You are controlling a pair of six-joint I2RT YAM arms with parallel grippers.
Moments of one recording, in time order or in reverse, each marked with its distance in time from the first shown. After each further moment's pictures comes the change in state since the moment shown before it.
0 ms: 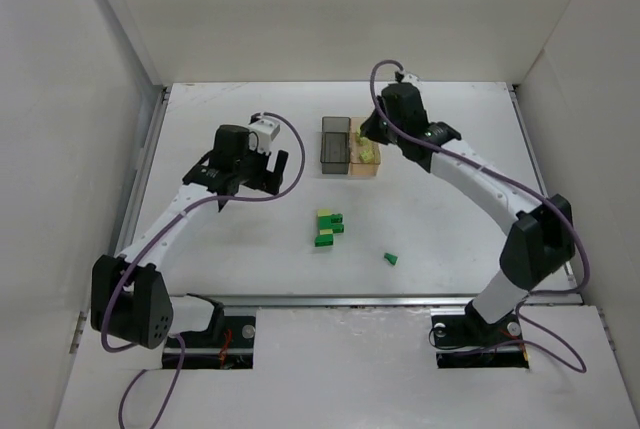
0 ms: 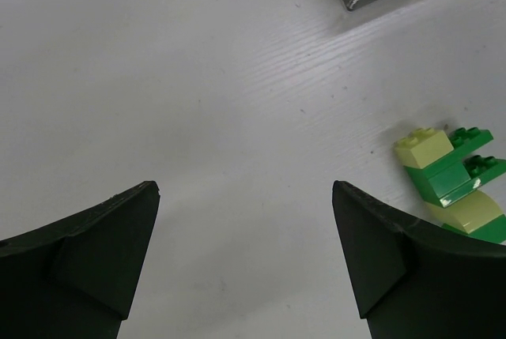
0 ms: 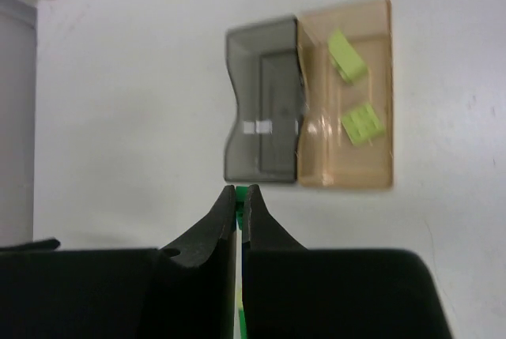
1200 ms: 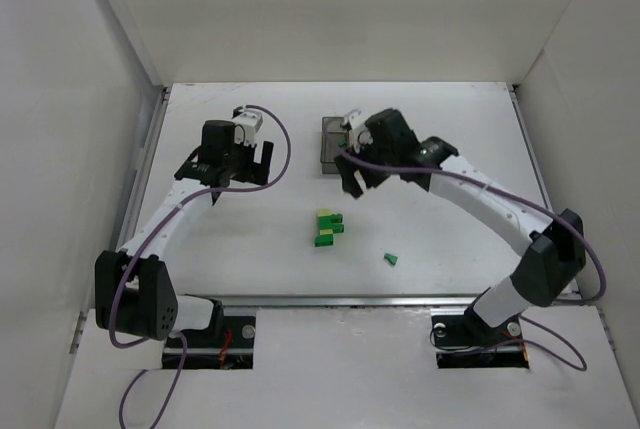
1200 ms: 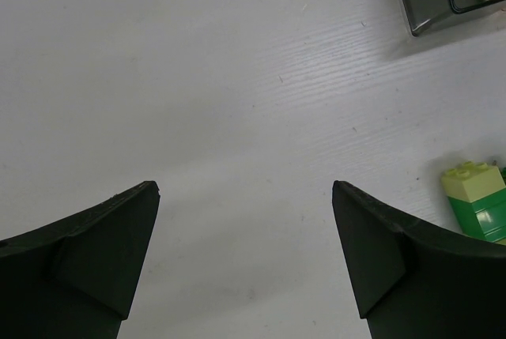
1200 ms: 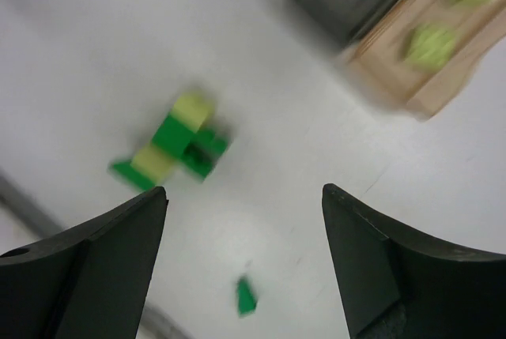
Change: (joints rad) left arm 0.120 0.029 0.005 0.037 -0.019 -0.019; right arm 0.088 0.000 0.100 -0.285 -0.297 -0.704
